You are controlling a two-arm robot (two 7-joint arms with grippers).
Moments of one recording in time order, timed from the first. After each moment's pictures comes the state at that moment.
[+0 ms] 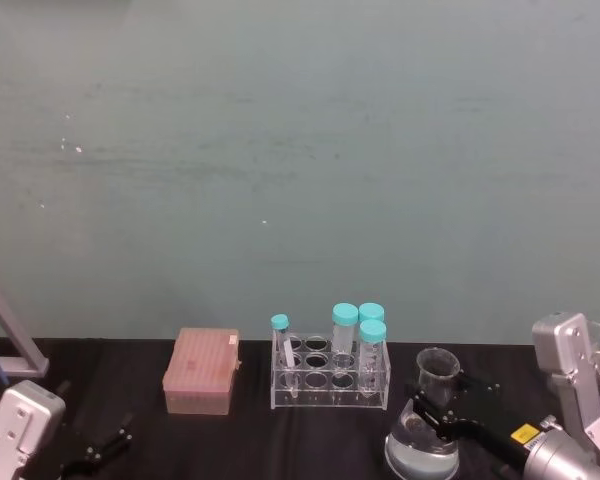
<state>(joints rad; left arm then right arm) -0.20 0.60 0.45 -1.41 -0.25 -0.12 0.03 0.28 0.41 -0.28 -1.40 0.37 0.09 0.42</state>
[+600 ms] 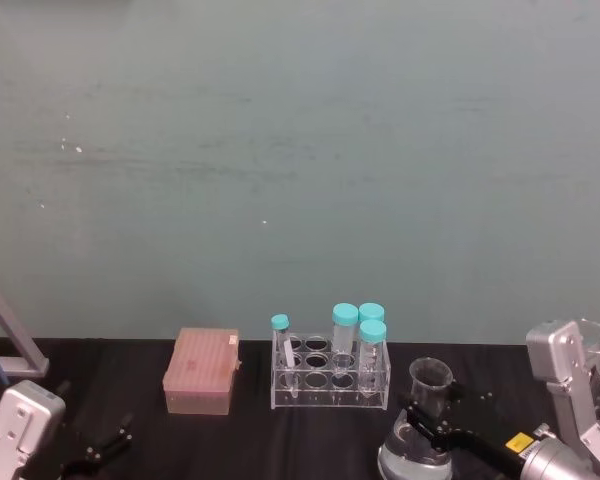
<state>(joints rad) -0.20 0.60 0.45 -1.41 -0.25 -0.12 0.03 0.28 0.42 -0.30 -1.39 0.40 0.09 0.44</state>
